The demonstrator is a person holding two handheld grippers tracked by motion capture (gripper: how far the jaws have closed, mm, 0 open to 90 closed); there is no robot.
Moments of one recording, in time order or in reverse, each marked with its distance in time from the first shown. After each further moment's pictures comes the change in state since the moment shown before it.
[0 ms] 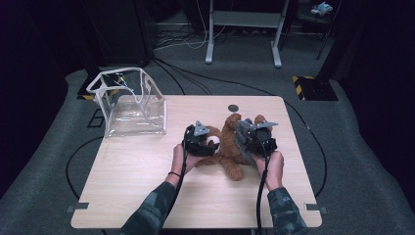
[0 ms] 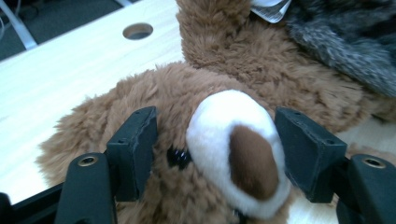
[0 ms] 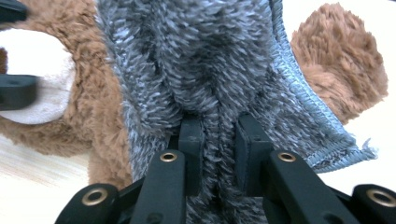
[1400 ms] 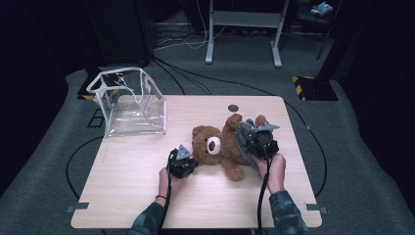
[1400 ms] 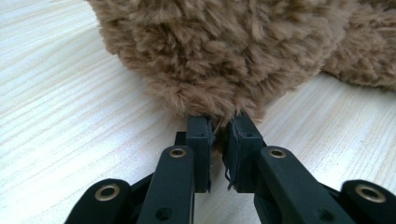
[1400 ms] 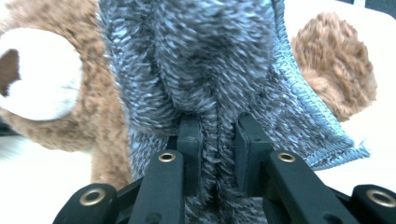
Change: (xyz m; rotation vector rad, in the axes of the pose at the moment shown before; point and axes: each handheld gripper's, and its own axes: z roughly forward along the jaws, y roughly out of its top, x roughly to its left) left arm 0.008 -0.096 -0.006 0.077 0.005 -0.071; right arm 0.003 -0.005 -0.011 -0.028 -0.009 -0.022
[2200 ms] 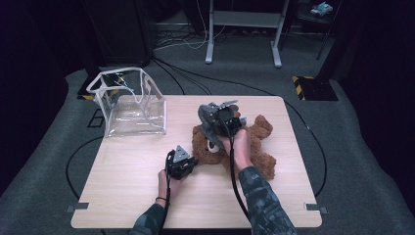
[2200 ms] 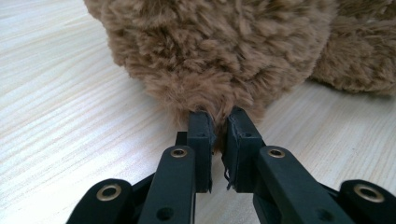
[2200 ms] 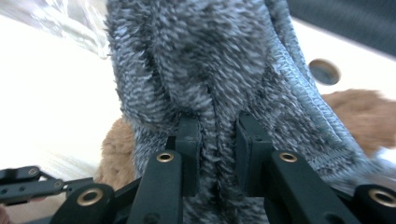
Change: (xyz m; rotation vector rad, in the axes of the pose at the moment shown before) left arm -0.001 -0.004 -0.008 -0.086 -0.002 -0.003; right arm 0.081 0.091 0.039 0.038 0.116 -0.118
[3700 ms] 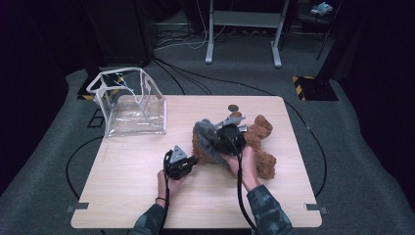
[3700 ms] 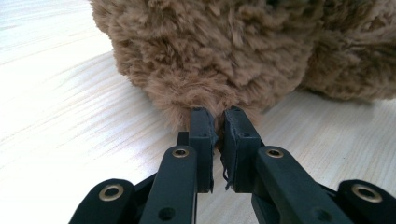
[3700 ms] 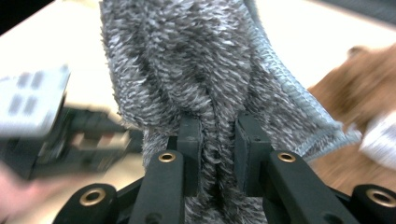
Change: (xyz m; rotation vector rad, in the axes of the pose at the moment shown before) left arm 0.001 -0.002 -0.004 -0.058 -0.018 -0.021; right arm 0.014 -0.038 -0.043 -0.051 0.125 -0.020
